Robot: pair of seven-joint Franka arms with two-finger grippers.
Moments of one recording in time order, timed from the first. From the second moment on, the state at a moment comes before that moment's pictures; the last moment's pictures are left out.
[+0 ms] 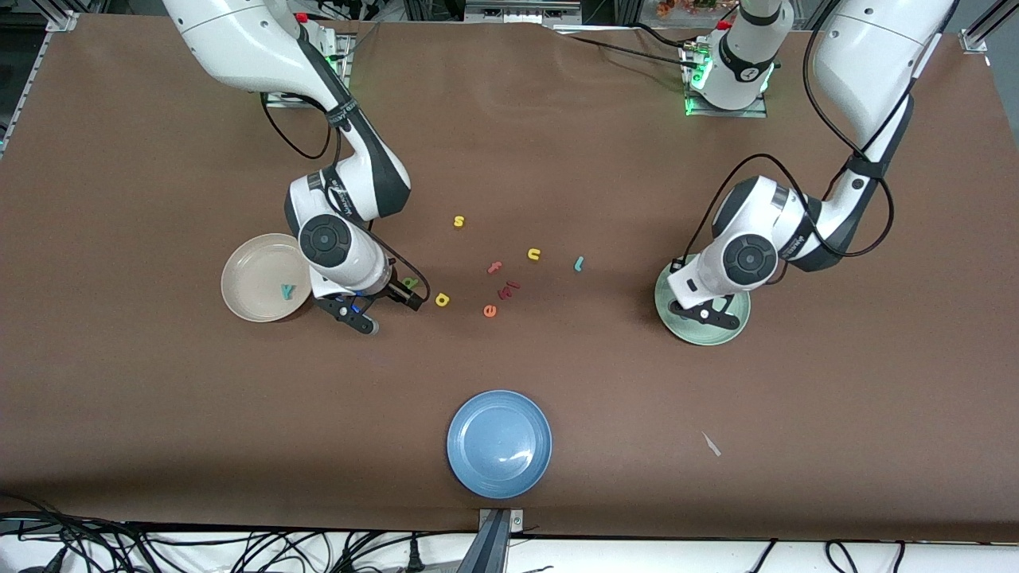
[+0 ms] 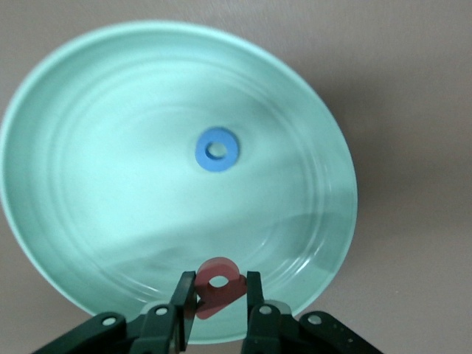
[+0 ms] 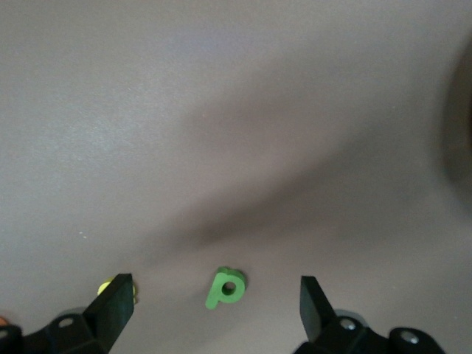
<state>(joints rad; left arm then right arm) 0.09 0.51 -0.39 -1.97 0.28 2.13 -0.18 0.43 0.58 0.03 -1.77 0.06 2.26 0.95</state>
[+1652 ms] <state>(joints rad) -0.06 0.63 -0.60 -1.90 0.27 2.32 -0.47 0.48 0.59 0.03 -1.93 0.06 2.51 1.32</state>
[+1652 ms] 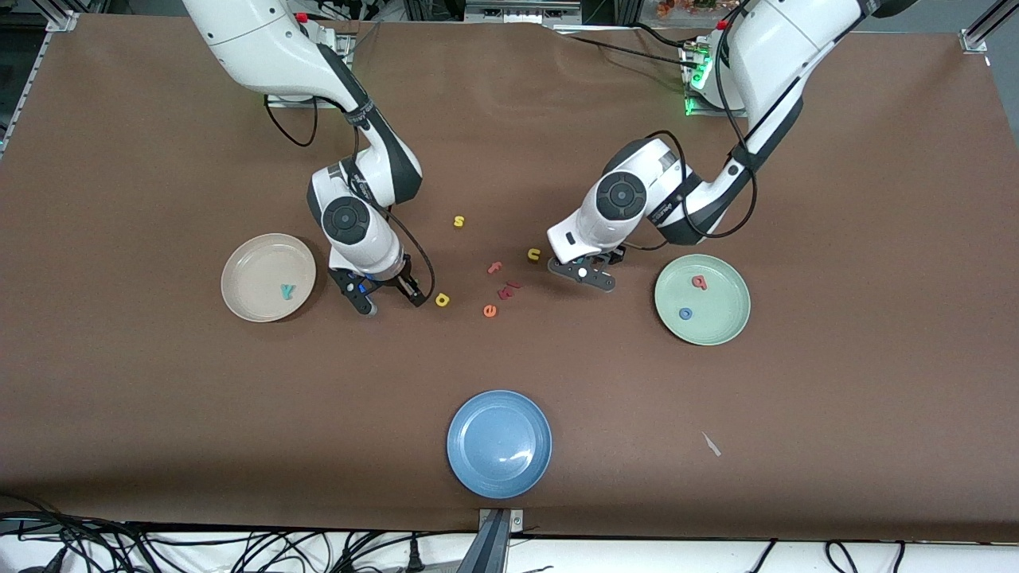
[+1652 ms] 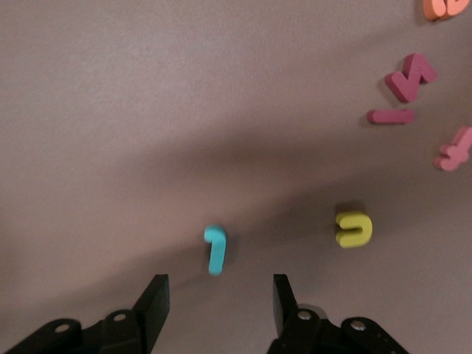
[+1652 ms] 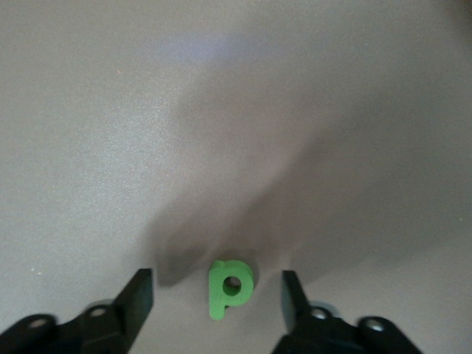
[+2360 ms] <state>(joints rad) -0.08 0.71 -0.59 -1.89 0.35 2.37 -0.50 0.49 0.59 0.03 -1.94 0.06 2.52 1.33</state>
